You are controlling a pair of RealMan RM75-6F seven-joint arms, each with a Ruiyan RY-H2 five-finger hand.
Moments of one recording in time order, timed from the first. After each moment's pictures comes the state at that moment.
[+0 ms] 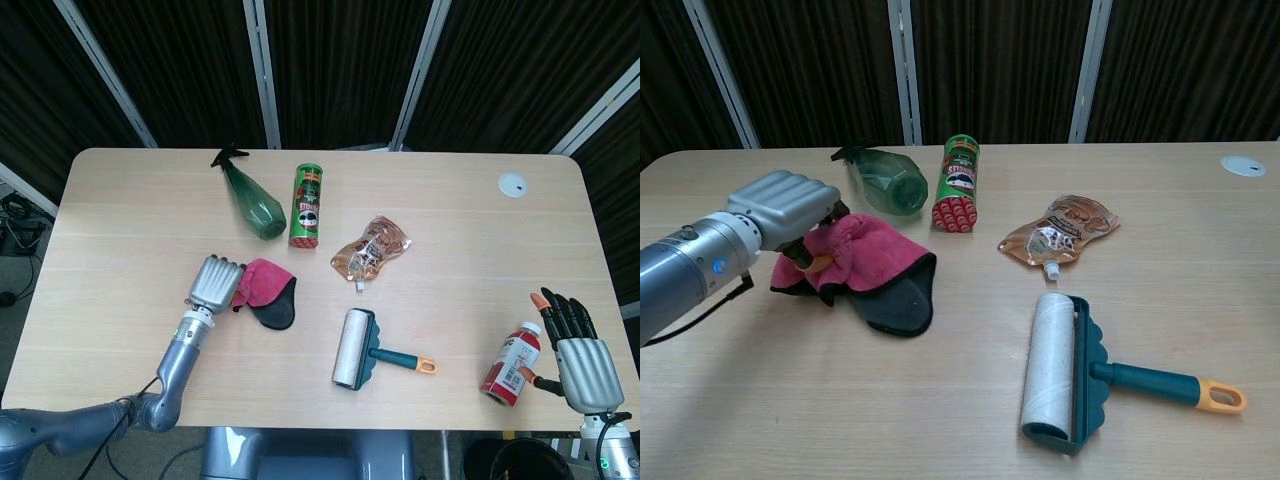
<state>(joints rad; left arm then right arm) -0.72 -1.79 -0.19 -1.22 1.03 1.04 0.77 0.07 -1.12 0.03 -1.66 -1.57 1.50 0.01</state>
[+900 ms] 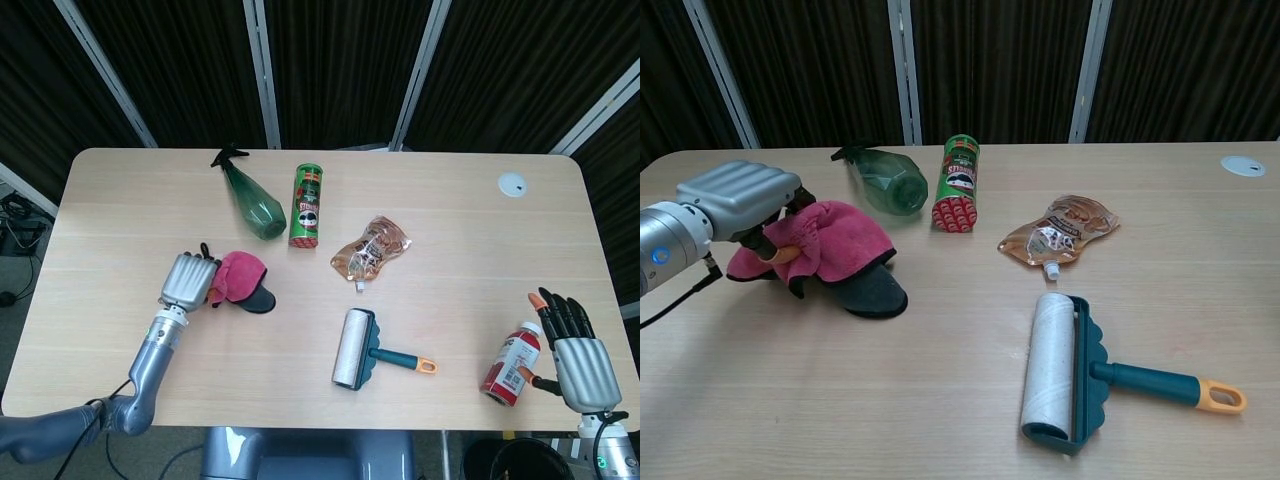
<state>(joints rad) -0.67 -1.69 -0.16 -1.33 1.08 1.09 0.69 0.07 -1.13 0.03 -1.65 -1.57 1.50 -0.01</state>
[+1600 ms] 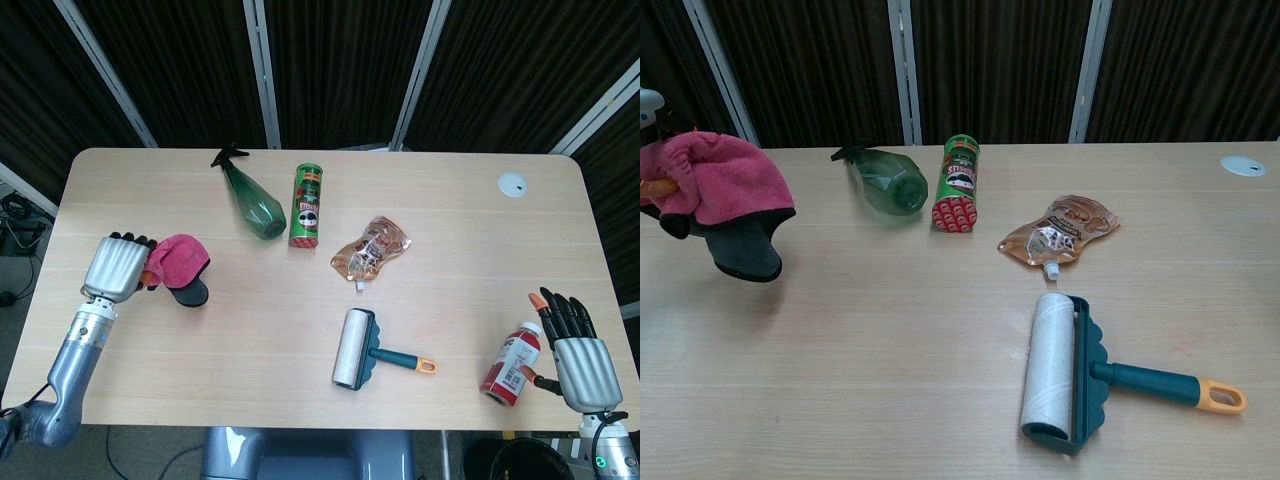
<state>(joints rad) -0.57 -1.33 -0.12 -1.51 1.17 1.18 0.56 0.07 -1.14 0.03 -1.64 -1.57 1.50 -0.05</state>
